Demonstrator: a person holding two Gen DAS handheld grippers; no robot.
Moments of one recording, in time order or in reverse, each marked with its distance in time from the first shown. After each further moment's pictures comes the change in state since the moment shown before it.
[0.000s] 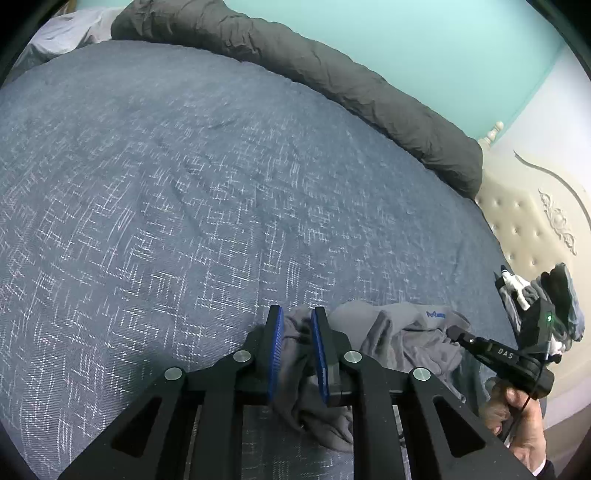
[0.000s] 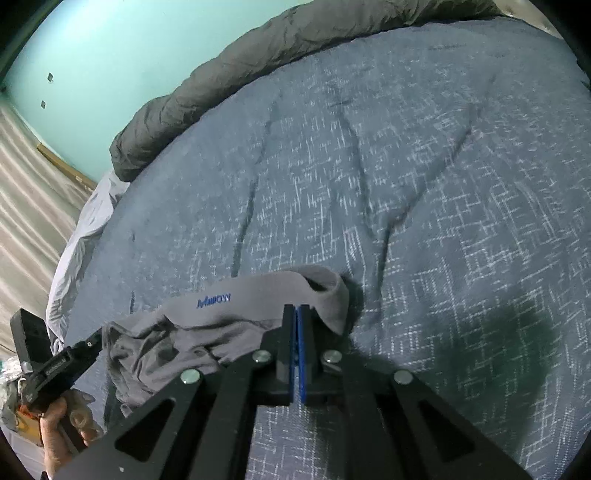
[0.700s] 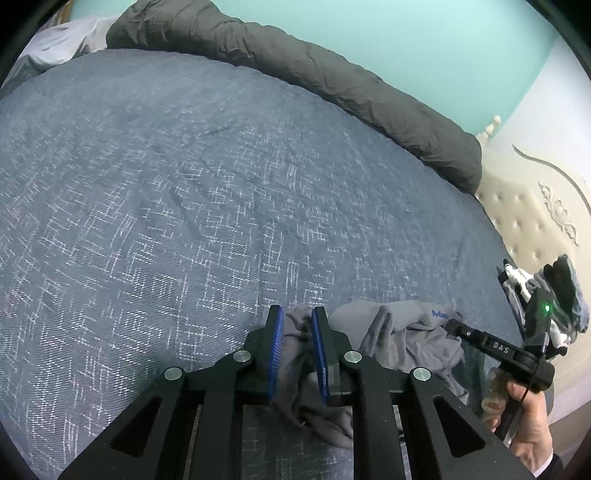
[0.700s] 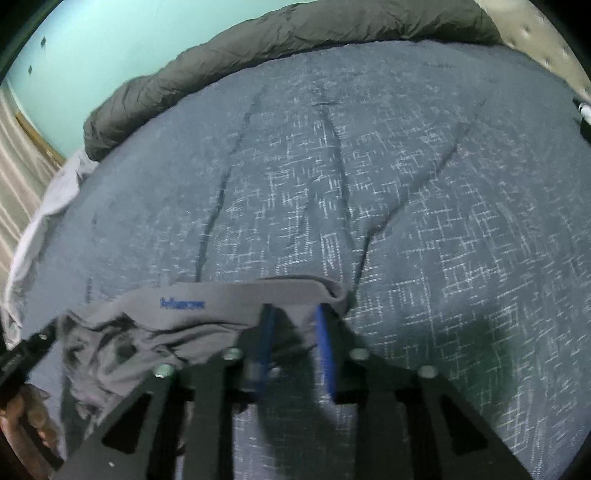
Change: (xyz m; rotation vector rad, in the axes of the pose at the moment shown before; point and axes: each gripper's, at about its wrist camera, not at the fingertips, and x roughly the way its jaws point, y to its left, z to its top) left arm -0.004 -0.003 -0.004 0.037 -0.009 0.018; right arm 0.016 0.014 -0.003 -0.108 0.008 -0.201
